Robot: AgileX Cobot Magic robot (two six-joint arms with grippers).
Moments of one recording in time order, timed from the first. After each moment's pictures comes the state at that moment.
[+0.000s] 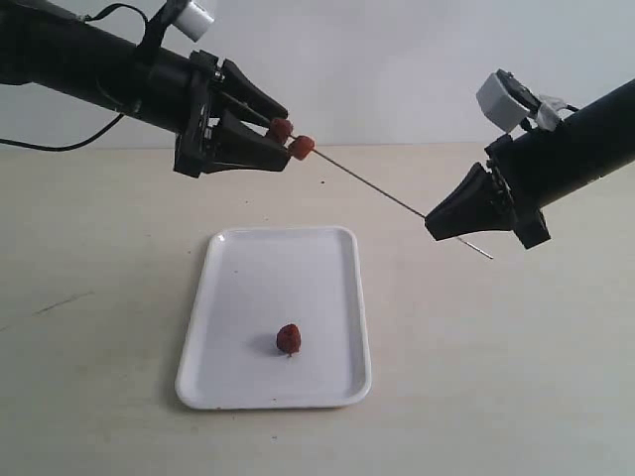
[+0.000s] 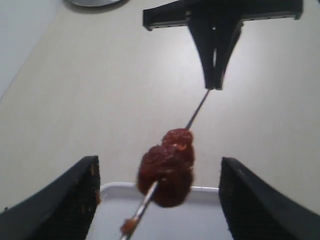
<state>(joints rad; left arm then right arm) -0.26 1.98 -1.53 -1.20 1.12 1.85 -0.15 1.92 -1.24 0.99 1.21 -1.80</state>
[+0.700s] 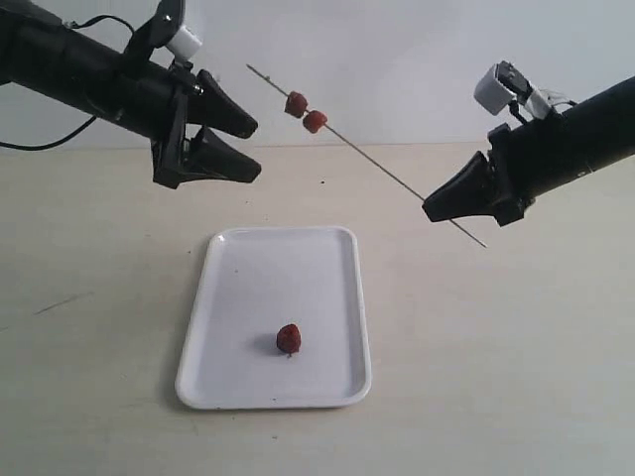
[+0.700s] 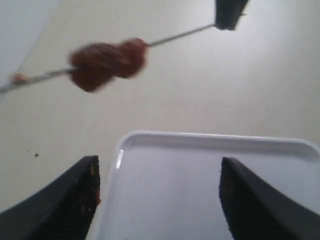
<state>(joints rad) -0.22 1.98 -1.53 -1.06 1.05 1.84 -0.15 1.92 -1.24 1.05 1.10 -1.67</state>
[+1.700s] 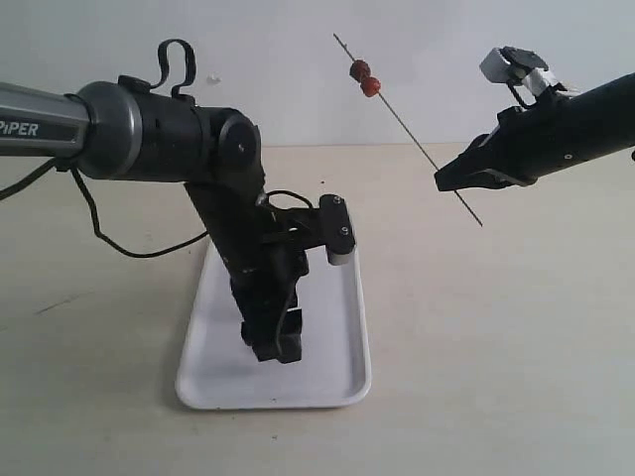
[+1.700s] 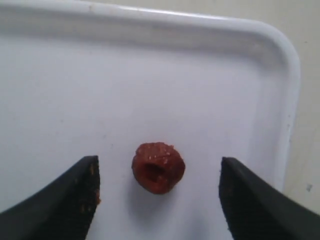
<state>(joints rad) -0.66 2.12 -1.46 -0.27 0.88 1.02 -0.15 1.92 -1.24 1.12 0.86 -1.31</state>
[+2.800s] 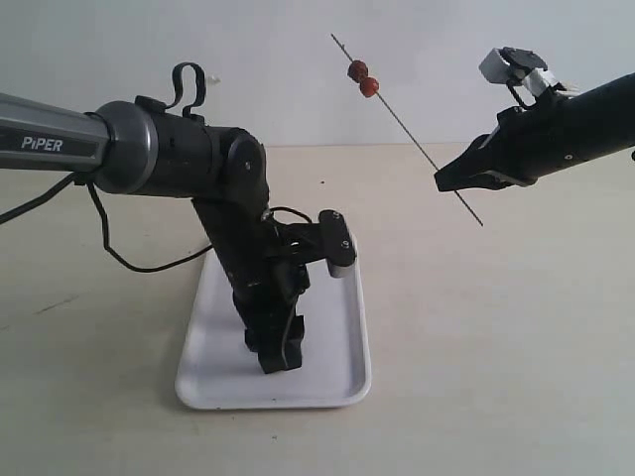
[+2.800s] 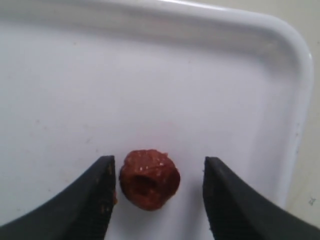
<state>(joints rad) -0.66 2.16 -1.46 -0.29 0.88 0.99 -0.15 1.92 -1.24 1.12 0.86 -1.33</state>
